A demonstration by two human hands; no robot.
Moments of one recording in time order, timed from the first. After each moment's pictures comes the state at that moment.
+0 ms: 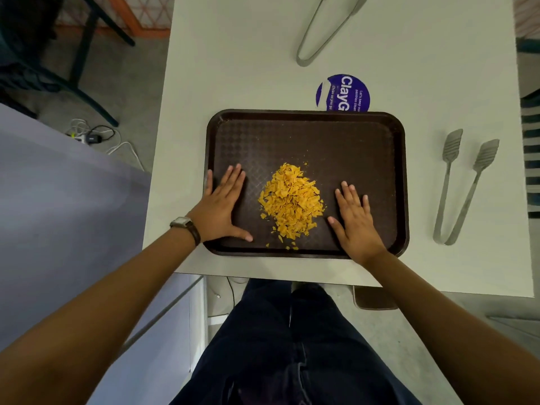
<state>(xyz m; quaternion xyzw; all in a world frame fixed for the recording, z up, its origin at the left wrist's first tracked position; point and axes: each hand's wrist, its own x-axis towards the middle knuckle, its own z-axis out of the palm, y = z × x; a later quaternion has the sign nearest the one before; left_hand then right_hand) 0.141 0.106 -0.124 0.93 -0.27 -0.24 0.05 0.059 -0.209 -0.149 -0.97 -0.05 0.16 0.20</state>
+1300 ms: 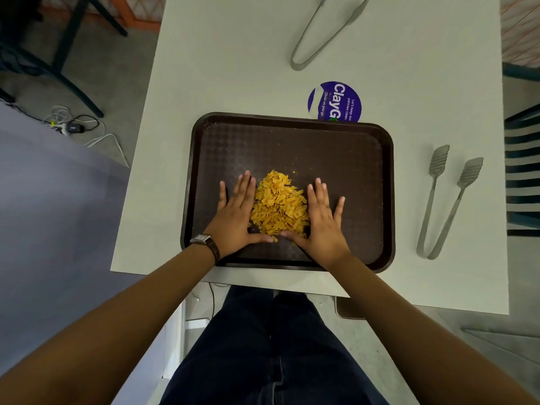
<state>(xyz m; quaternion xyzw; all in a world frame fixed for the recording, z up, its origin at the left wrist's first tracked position) 0.116 0.040 -0.132 0.94 -0.20 -0.23 0.13 0.076 -0.169 -0.139 -0.97 -0.05 0.14 0.21</state>
